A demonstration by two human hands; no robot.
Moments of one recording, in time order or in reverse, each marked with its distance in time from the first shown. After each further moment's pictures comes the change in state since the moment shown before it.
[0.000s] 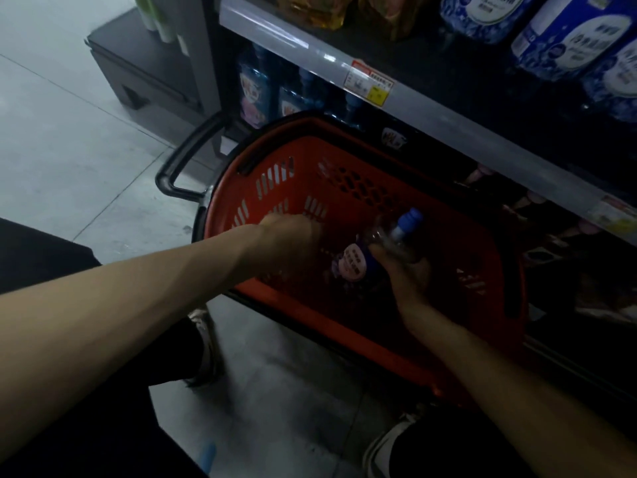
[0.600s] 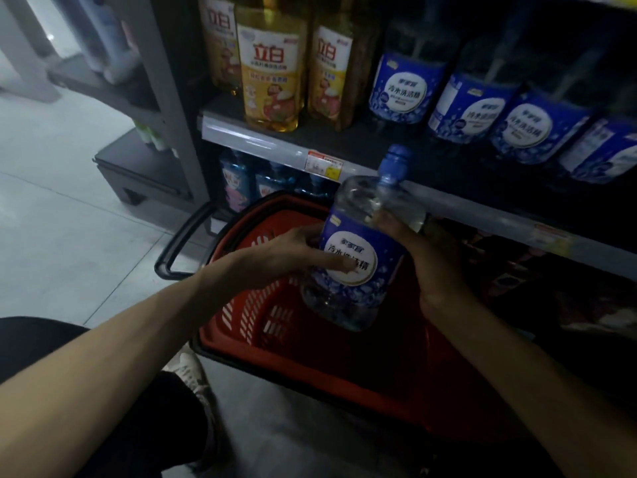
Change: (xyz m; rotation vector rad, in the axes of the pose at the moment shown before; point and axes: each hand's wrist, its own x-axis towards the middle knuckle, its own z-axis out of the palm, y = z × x) left_hand -0.032 0.041 -0.085 -1.074 -0.045 0.264; right_hand -0.073 -0.169 -0.020 0.043 -0.275 -0.343
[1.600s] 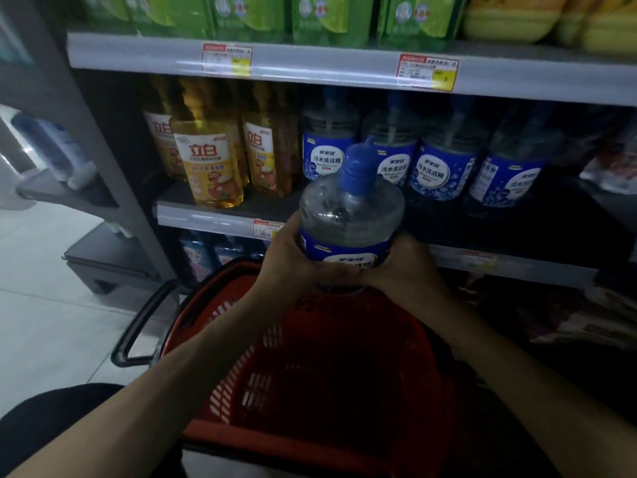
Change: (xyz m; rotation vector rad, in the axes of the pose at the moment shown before) left_hand 0.032 0.080 0.070 0.140 0.502 0.521; right_hand 0.035 -0.023 -0.077 -0.594 0.036 -0.340
